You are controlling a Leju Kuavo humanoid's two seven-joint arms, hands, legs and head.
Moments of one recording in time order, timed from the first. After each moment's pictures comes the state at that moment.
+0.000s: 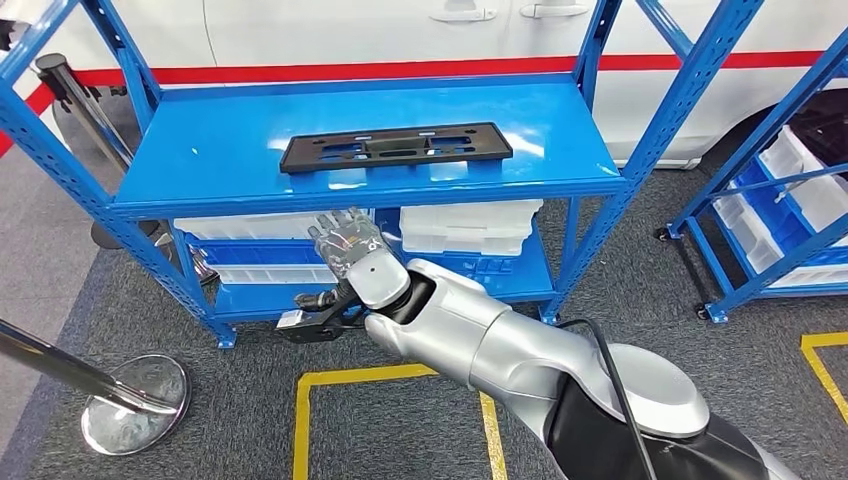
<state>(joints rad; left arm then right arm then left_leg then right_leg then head) -0.12 -0.26 1.29 -0.22 -0.94 0.06 -0.17 -1.15 0.35 1.26 -0.57 0.78 0.17 0.19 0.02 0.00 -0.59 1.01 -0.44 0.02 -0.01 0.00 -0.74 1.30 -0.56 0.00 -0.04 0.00</state>
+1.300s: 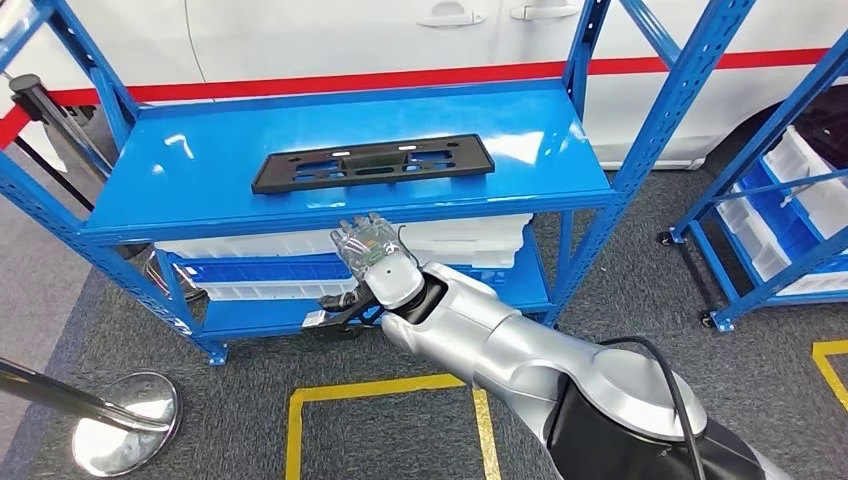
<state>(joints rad) -0.14 -0.26 1.28 -0.22 -1.00 0.07 -0.17 -1.13 0.35 1.24 -0.47 0.85 0.16 0.14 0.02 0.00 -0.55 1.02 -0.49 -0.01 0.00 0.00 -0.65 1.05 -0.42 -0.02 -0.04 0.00</state>
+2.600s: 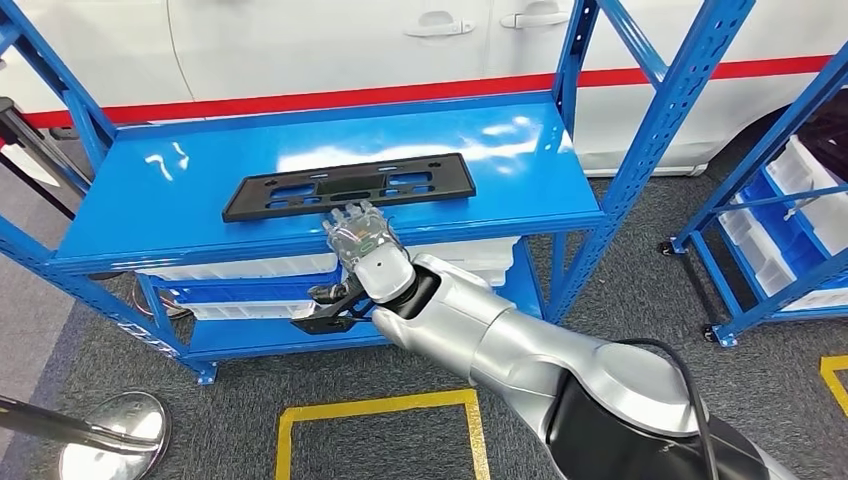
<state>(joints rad) -0.14 -0.26 1.28 -0.22 -1.03 0.09 -0.15 -1.16 0.36 1.23 -0.52 0.86 0.19 0.18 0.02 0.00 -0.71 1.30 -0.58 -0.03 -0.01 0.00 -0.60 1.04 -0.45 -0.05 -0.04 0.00</state>
